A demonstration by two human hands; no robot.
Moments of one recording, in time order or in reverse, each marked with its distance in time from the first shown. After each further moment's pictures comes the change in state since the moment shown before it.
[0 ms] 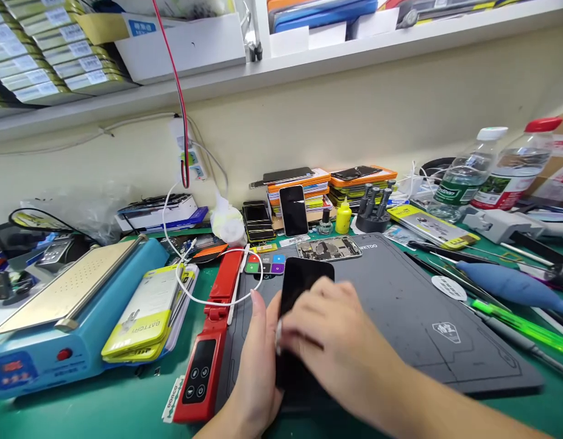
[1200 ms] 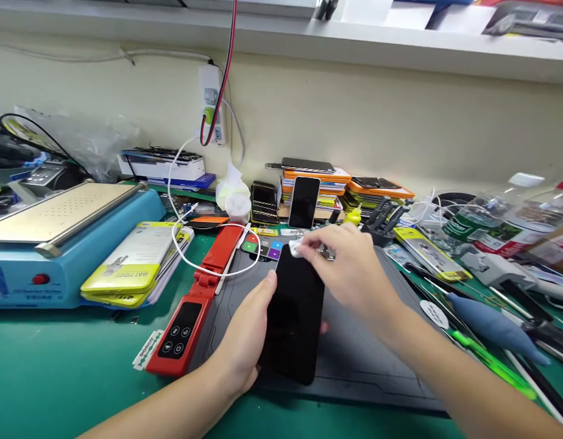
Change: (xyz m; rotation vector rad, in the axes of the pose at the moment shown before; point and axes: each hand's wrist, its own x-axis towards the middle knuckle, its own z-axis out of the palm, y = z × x) left_hand -0.001 0.013 0.020 -0.018 0.286 -0.133; right_hand 0.043 0.035 -0.026 -0.140 -0.067 0.094
